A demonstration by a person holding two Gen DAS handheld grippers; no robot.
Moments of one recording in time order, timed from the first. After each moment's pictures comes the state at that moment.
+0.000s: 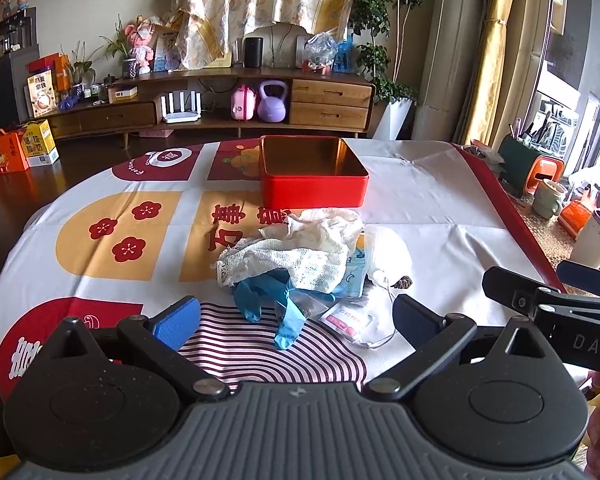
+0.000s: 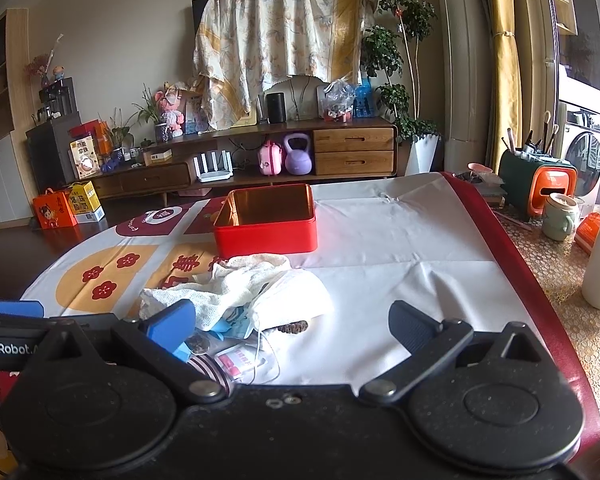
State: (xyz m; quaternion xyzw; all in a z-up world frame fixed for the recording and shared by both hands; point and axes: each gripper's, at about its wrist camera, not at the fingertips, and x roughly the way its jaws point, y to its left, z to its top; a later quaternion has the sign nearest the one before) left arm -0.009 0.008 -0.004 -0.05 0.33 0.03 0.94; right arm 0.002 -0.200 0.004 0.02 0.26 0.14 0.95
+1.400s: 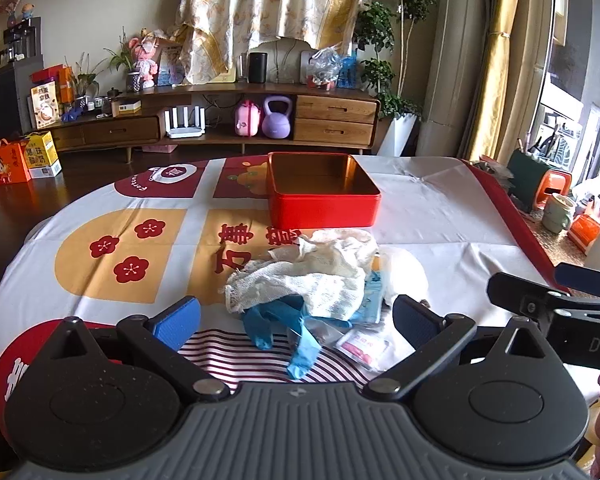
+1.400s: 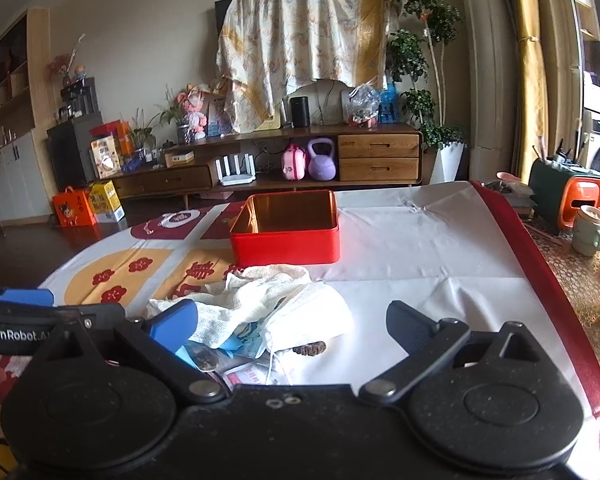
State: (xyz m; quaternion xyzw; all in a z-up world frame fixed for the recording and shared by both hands) left arm 0.006 0.021 -0.009 -0.05 0.31 0.04 0.95; right arm 0.035 -0.188 -0.009 0.01 0.26 0.18 0.95
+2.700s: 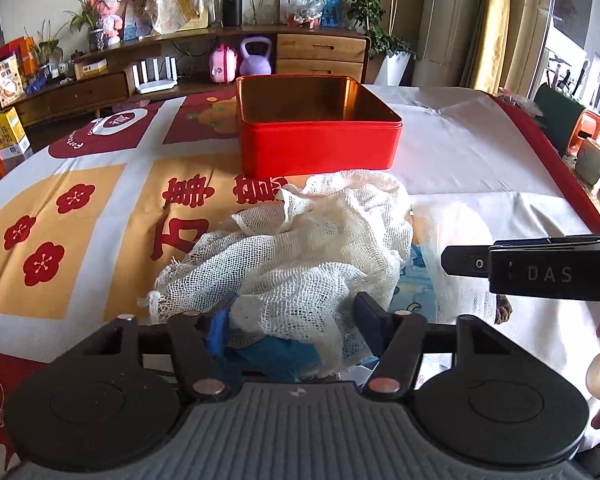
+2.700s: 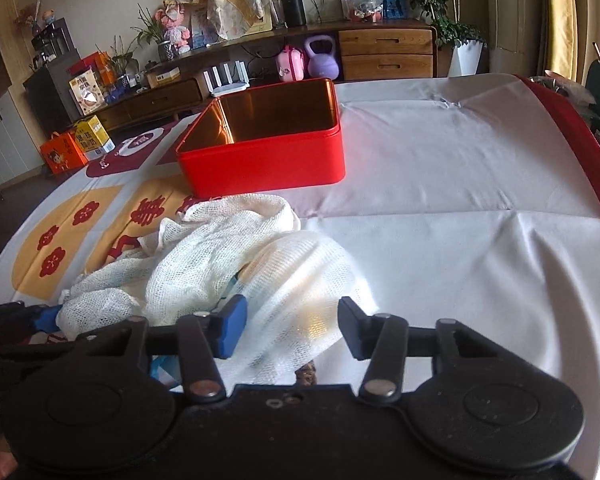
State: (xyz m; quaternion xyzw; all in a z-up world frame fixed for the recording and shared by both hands) left arm 0.136 0.020 -0.103 -0.03 0.38 0.01 0.92; right arm 0.173 -0.166 -0.090 0.03 0.40 0.19 0.90
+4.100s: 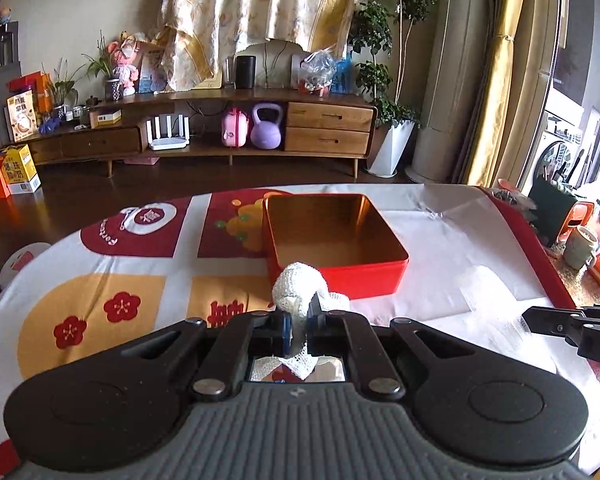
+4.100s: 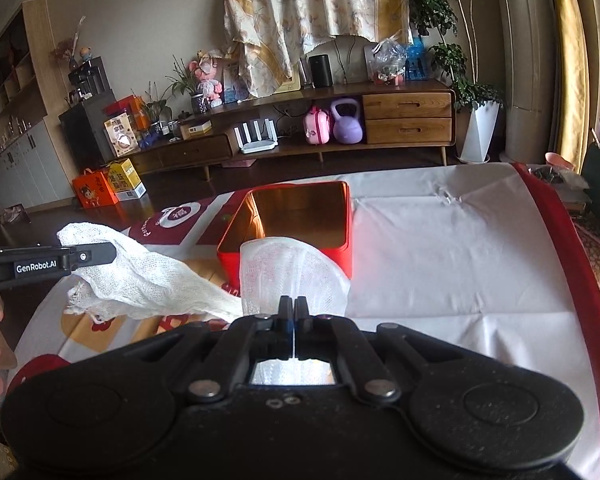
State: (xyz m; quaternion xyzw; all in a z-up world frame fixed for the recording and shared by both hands) left arm 0.157 0.061 0.013 -0.05 0.31 0.01 0.95; right arm 0.173 -0.195 0.008 0.03 0.32 0.23 0.92
